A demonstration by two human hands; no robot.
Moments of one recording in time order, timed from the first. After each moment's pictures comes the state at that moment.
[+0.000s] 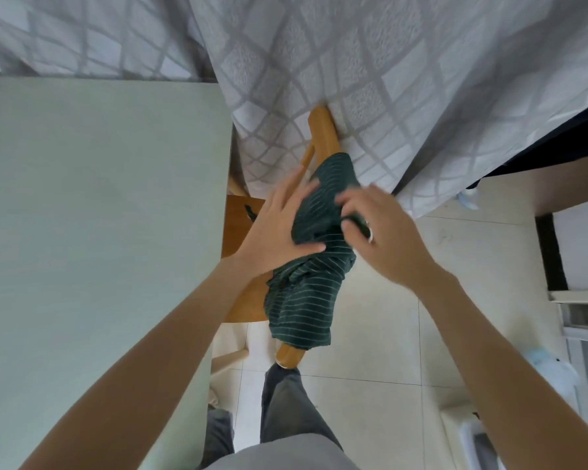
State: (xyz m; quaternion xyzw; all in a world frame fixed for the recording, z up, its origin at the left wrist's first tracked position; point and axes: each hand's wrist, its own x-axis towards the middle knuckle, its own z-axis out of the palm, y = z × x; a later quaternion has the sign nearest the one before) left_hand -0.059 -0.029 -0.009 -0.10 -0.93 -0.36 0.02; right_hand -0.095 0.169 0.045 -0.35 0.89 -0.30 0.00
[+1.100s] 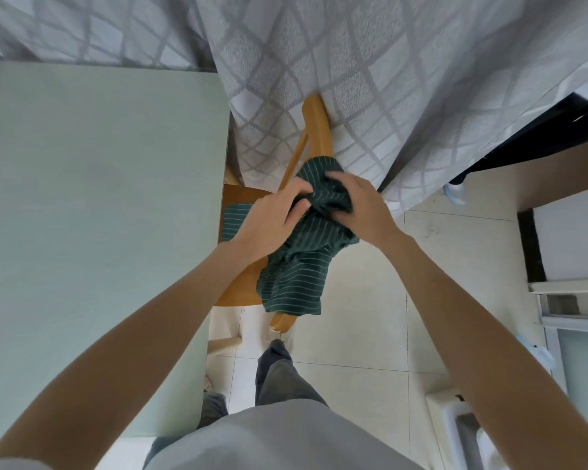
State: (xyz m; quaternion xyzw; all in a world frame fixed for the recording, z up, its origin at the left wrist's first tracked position) left_hand -0.031 -0.016 0.023 -0.08 -0.92 -0.38 0.04; right_hand -0.103 0.171 0.011 -0.26 0.92 -0.29 0.11
